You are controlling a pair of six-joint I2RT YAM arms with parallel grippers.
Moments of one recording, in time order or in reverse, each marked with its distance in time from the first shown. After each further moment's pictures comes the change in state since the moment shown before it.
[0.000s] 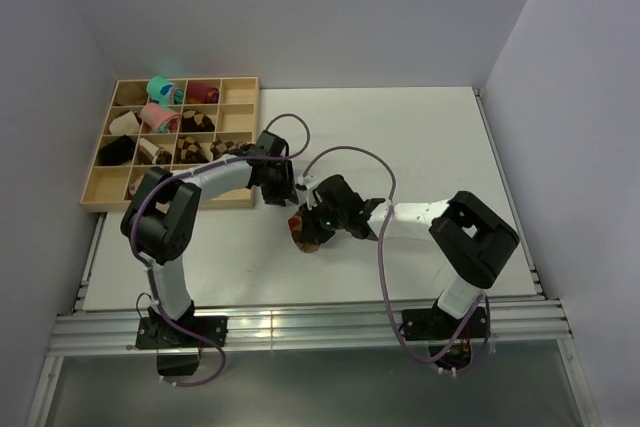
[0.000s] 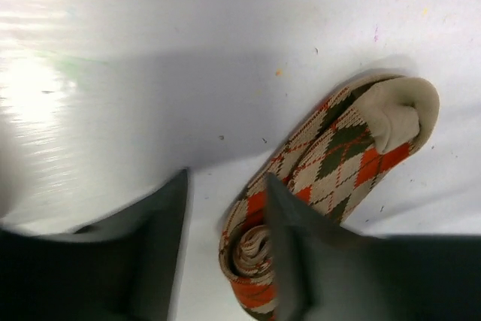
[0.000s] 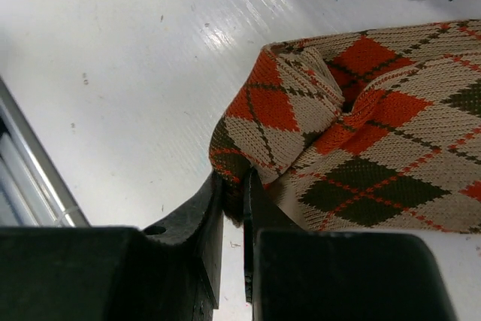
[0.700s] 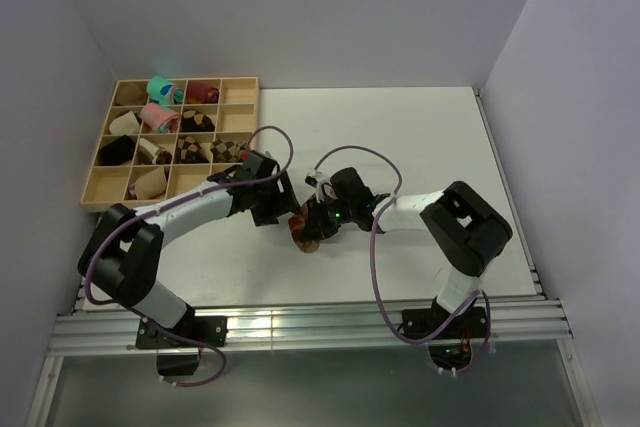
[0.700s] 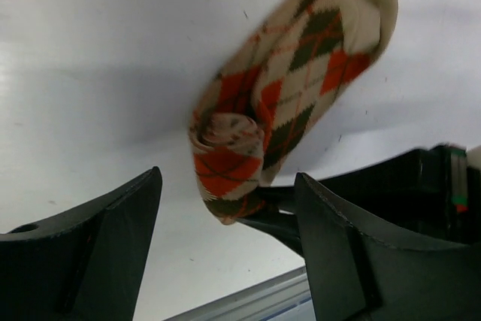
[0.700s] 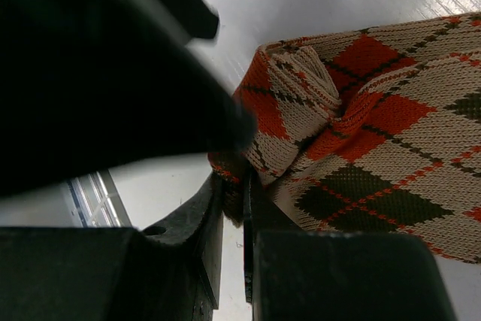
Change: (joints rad) left arm -0.058 -0.334 -0.267 0.040 -0.040 -0.264; right arm -0.128 0.073 -0.035 0.140 -0.288 0.077
